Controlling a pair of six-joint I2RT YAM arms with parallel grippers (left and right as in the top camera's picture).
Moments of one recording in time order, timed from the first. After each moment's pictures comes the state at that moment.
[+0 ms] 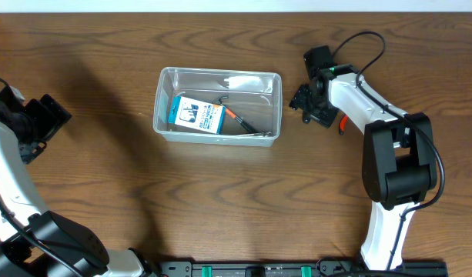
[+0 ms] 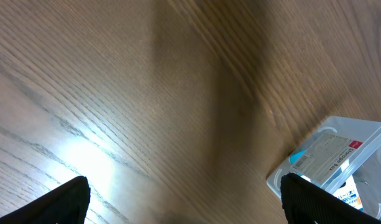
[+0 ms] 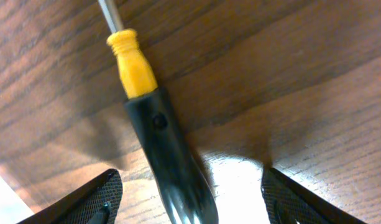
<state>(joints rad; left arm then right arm) 0.63 1.61 1.48 -1.11 0.23 -0.22 0.23 2.12 1.49 -0.77 0.00 0.77</state>
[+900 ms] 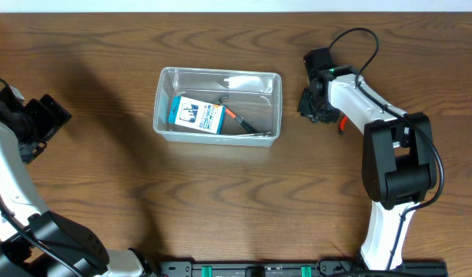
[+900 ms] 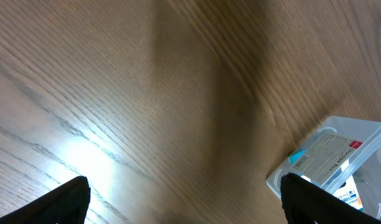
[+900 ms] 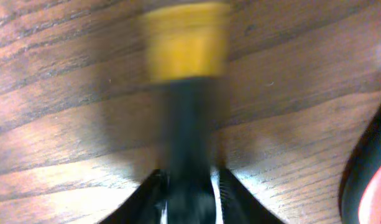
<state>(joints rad) 0.63 1.61 1.48 -1.11 0.23 -0.22 0.23 2.12 1.48 -0.77 0.09 0.59</state>
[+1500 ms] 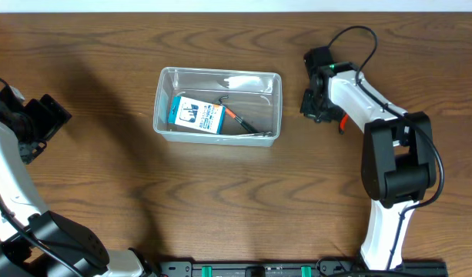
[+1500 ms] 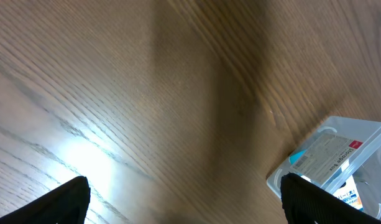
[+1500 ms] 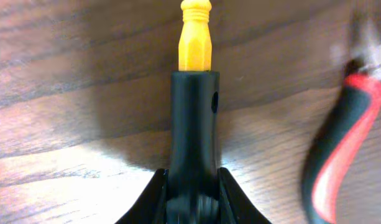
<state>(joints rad) 0.63 1.61 1.48 -1.11 0.23 -0.22 0.23 2.13 1.55 -0.88 0.15 0.53</state>
